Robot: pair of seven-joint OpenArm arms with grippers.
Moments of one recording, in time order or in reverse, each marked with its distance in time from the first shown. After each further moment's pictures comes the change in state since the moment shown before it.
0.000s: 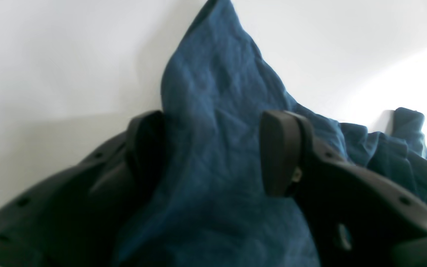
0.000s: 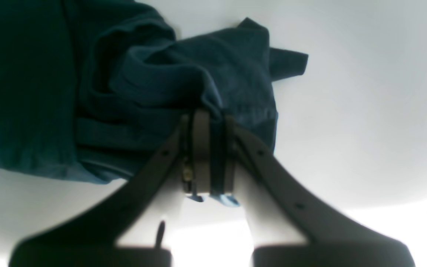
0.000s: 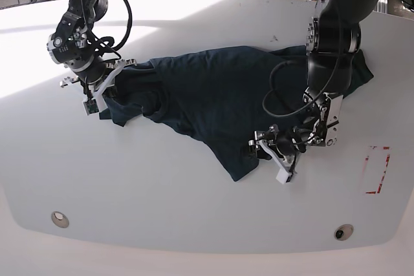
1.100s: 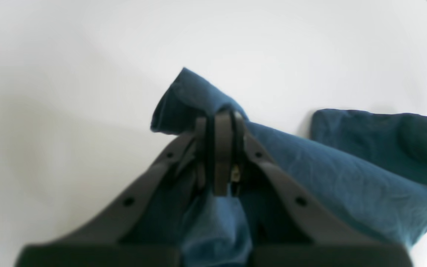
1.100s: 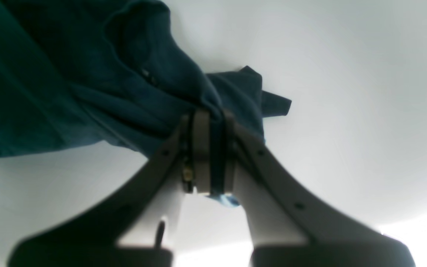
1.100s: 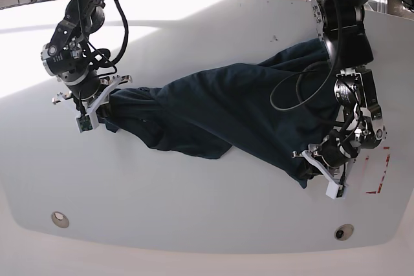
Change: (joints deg) left arm 9.9 -3.0 -16.1 40.0 3.8 4.7 18.8; right arm 4.6 0.2 0.2 3.1 -0.4 -0.1 -0.5
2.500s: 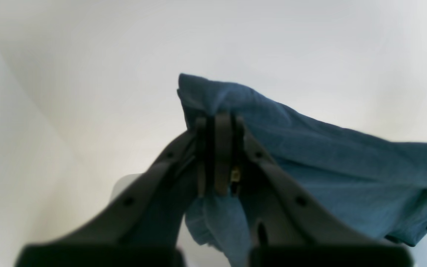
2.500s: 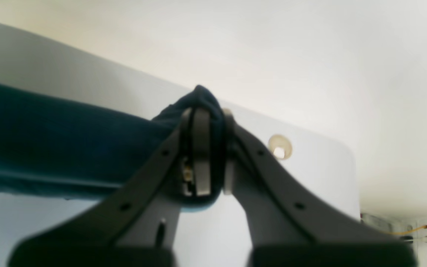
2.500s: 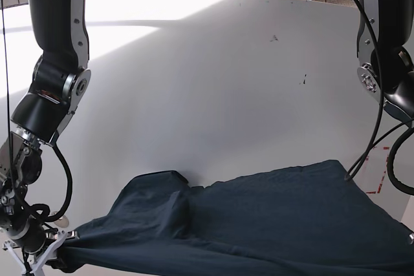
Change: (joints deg) left arm -26.5 -13.2 -14.2 21.8 -6.8 -0.4 14.1; right arm 53.2 17.0 -9.5 -35.5 0.2 -0.4 0.1
